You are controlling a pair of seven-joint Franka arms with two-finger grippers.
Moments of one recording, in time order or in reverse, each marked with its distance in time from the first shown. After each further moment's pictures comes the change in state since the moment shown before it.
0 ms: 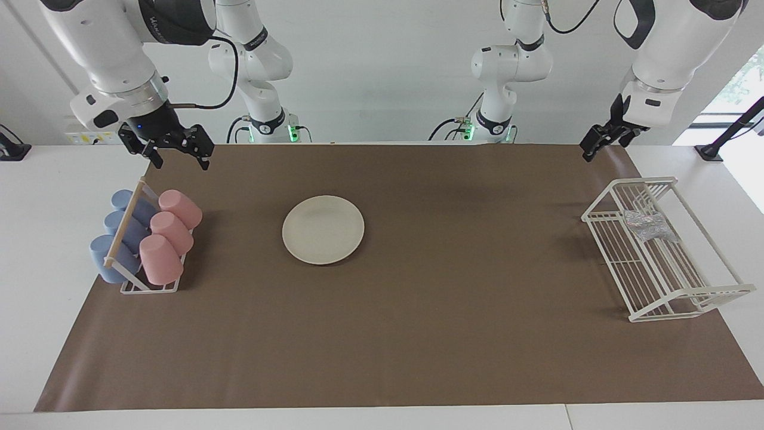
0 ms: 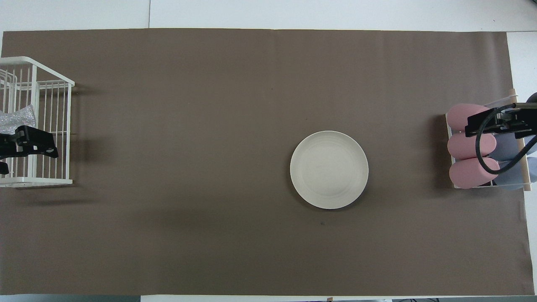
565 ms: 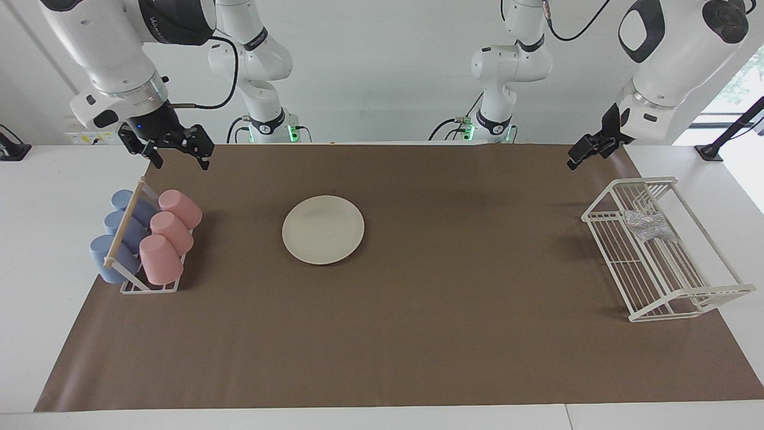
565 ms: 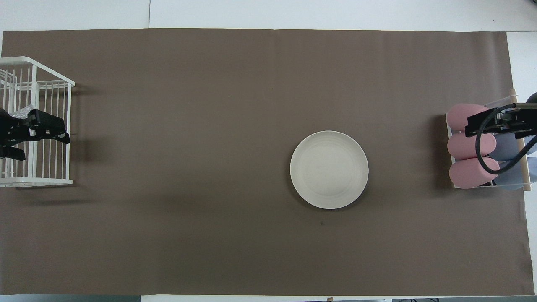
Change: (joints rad) left arm 0.004 0.106 0.000 0.099 -0.030 0.009 0.000; right arm 0.000 0.000 0.000 0.000 0.000 0.000 0.000
